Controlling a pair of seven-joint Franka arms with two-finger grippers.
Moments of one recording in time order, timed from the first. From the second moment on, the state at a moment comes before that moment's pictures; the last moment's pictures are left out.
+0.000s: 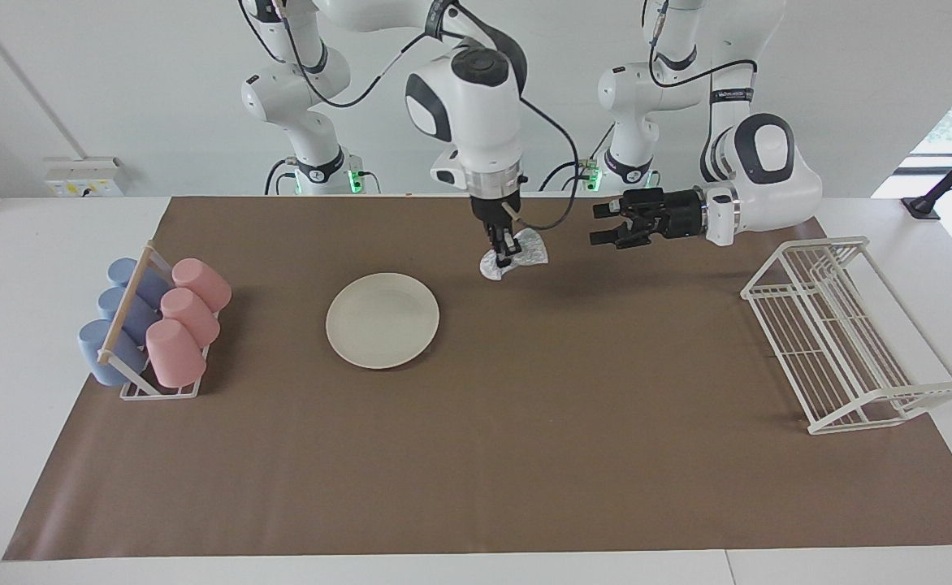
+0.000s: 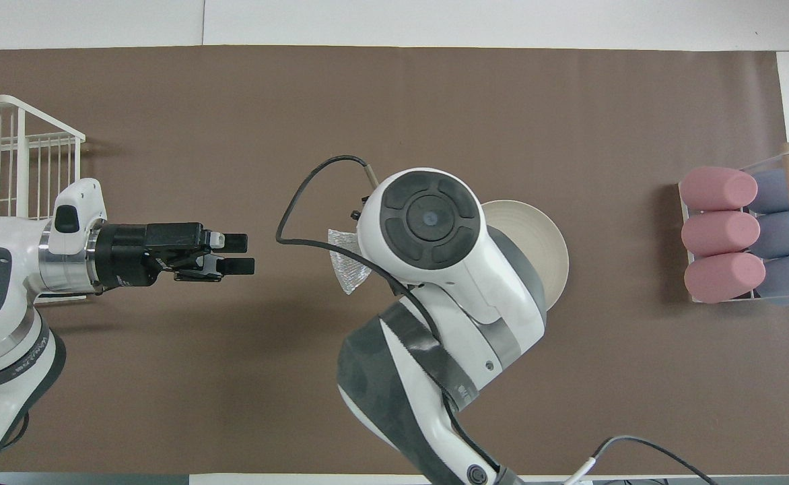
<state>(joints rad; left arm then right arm) 0.03 -0.07 -0.06 -2.22 -1.36 1.65 0.37 0.63 0.22 -0.02 -1.71 0.07 2.04 1.85</state>
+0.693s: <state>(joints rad) 0.03 -0.08 -0.07 -1.94 -0.70 1.69 0.08 0.45 0.12 -0.02 -2.22 0.11 2.44 1.56</state>
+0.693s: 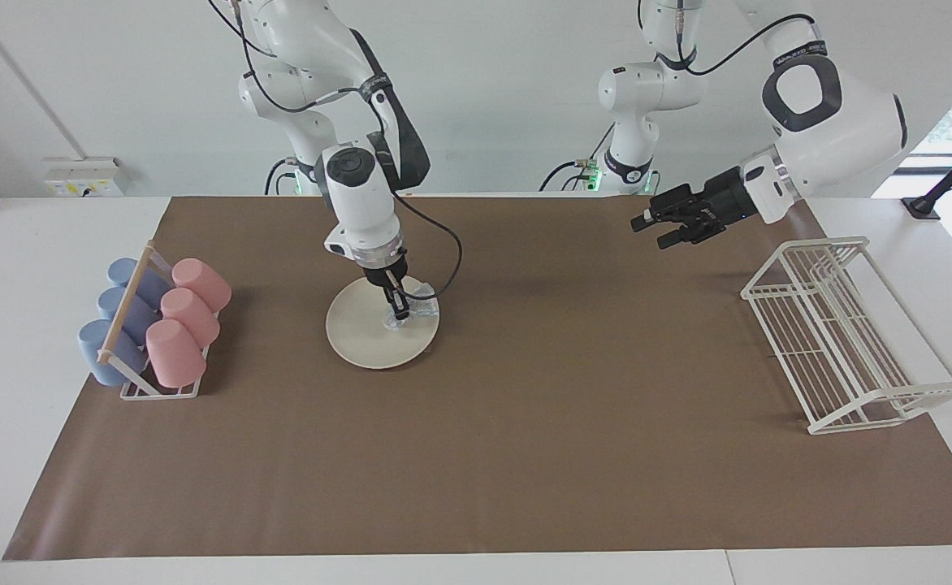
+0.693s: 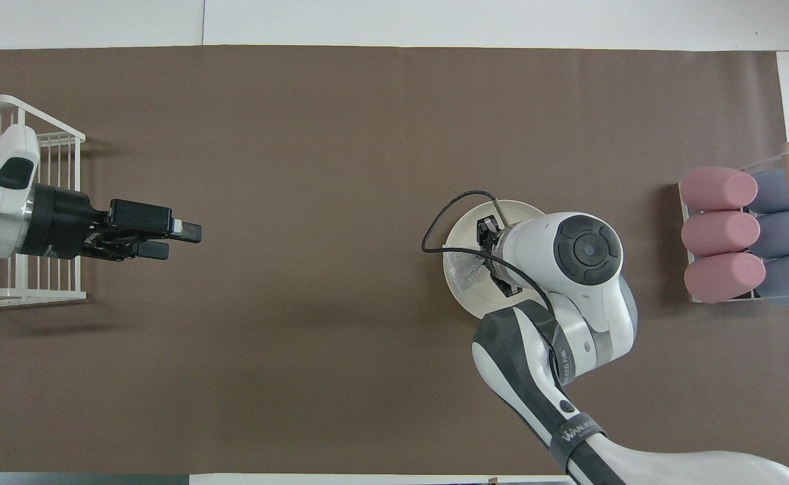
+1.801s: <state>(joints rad) 0.03 -0.08 -0.10 -1.80 -0.21 1.65 -0.02 0.27 0.13 -0.02 -2.27 0.15 2.46 1.18</state>
